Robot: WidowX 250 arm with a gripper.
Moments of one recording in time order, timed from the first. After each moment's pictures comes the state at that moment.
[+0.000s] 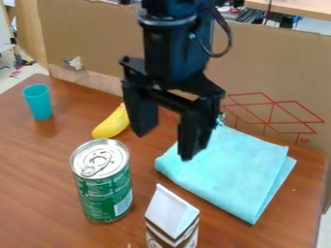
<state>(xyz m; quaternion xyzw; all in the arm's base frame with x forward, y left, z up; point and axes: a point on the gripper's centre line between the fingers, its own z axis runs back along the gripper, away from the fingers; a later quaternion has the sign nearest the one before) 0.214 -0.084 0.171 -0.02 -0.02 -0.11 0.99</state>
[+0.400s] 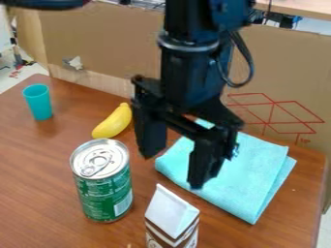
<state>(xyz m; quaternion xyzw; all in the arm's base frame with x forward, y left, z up) 0.199 -0.100 0.163 0.00 0.02 -0.11 0.99</state>
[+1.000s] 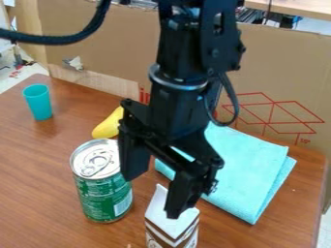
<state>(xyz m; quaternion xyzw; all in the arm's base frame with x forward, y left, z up) 0.185 -0.088 0.141 0.04 0.05 -0.14 0.99</state>
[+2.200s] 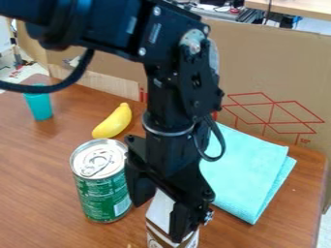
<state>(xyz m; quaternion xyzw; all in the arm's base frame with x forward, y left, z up) 0.193 -0.089 0.100 0.01 0.01 -0.14 0.99</state>
